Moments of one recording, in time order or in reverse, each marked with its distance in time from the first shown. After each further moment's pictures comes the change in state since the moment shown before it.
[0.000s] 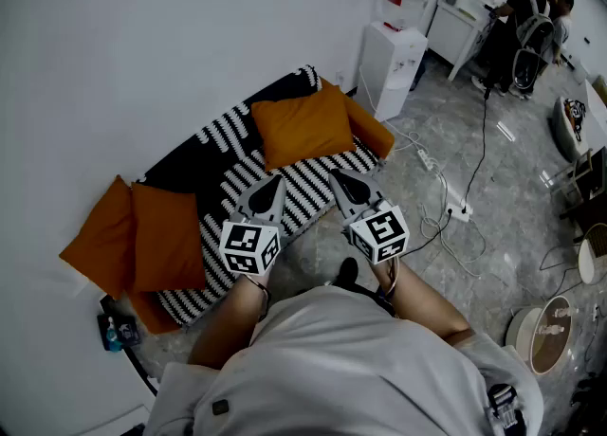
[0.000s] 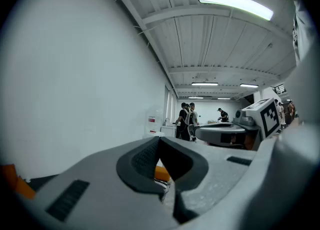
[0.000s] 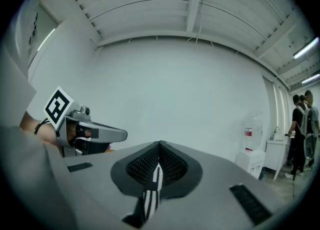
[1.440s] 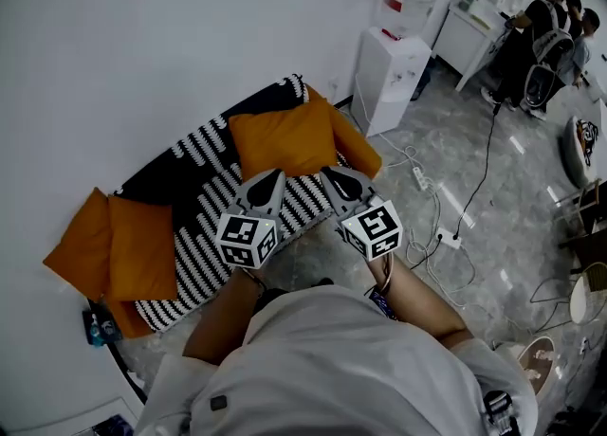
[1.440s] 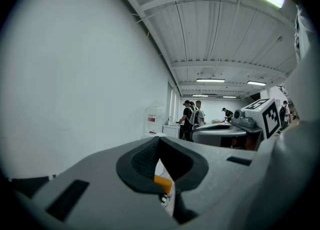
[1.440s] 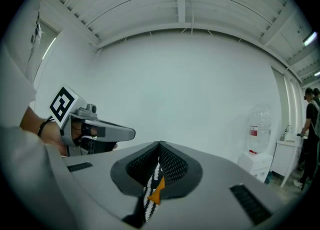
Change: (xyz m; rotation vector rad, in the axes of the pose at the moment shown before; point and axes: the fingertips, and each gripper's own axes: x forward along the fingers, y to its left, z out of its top) left arm 0.219 -0.036 0.011 -0.019 0.030 0.035; right arm 0.046 -0.202 -0.030 -0.006 0.032 0.130
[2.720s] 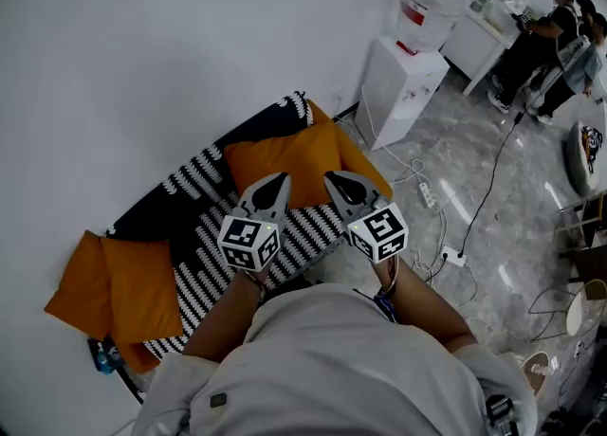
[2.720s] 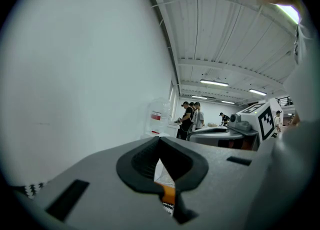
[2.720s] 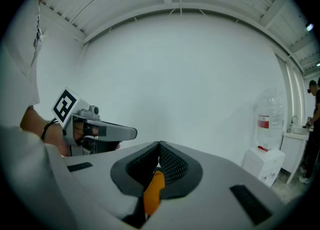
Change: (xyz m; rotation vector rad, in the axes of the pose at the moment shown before) left arm 0.182 0.144 -0.002 -0.097 0.039 -0.080; right arm 0.183 -0.138 -0.030 0.061 0.084 0.010
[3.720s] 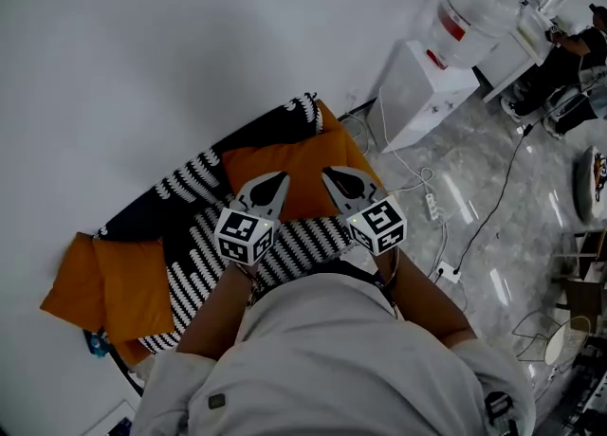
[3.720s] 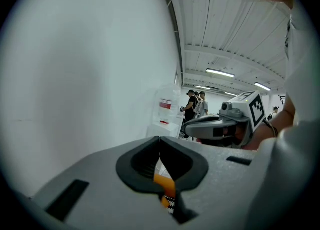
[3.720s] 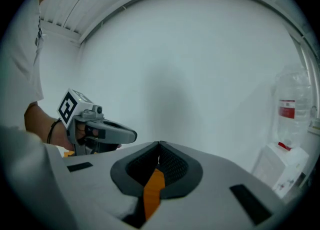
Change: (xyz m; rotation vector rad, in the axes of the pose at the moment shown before) left arm 0.132 0.112 -0.026 -0.017 0.143 0.011; right arm 0.140 -0.115 -0.034 0.039 0.120 0.148
